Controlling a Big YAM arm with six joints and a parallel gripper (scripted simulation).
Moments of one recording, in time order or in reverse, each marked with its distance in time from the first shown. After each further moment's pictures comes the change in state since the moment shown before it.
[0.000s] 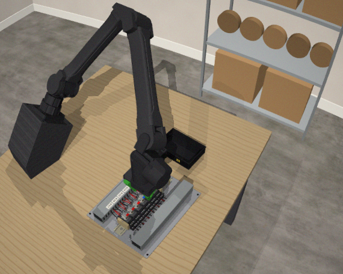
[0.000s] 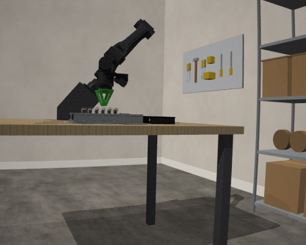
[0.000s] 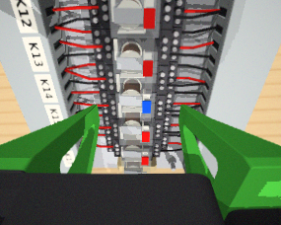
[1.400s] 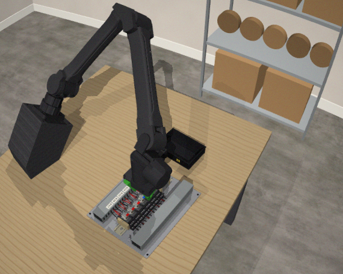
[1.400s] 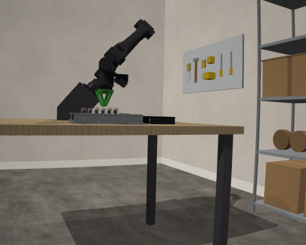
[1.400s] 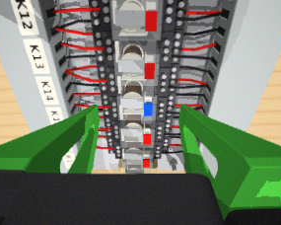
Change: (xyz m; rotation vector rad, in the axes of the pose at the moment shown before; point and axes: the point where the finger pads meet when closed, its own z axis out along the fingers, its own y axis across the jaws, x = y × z) arm -0.001 0.001 0.002 -0.003 -0.001 0.002
